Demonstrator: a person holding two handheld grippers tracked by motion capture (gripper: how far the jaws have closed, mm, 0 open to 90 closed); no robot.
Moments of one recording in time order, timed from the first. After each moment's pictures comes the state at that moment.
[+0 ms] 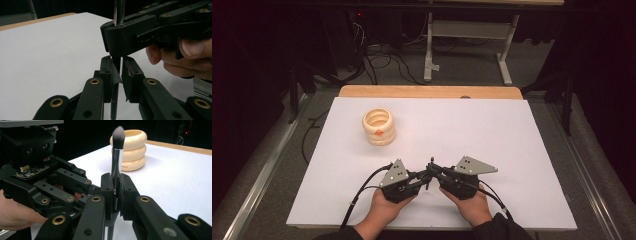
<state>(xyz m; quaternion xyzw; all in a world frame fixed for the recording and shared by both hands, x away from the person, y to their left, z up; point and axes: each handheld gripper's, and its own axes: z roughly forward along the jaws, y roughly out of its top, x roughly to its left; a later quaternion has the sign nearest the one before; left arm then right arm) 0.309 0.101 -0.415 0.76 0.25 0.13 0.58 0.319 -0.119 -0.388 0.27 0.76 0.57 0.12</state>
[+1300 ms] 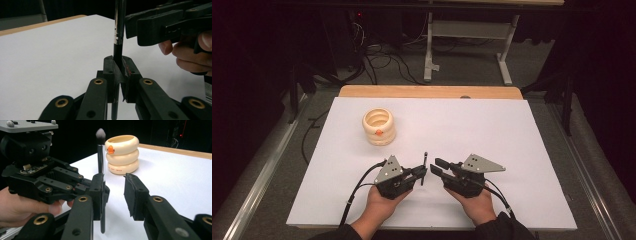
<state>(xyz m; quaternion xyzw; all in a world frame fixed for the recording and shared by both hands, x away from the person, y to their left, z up) 0.315 0.115 -0.411 0.75 0.27 0.15 0.58 0.321 -0.132 -0.383 0.29 0.75 0.58 0.13</state>
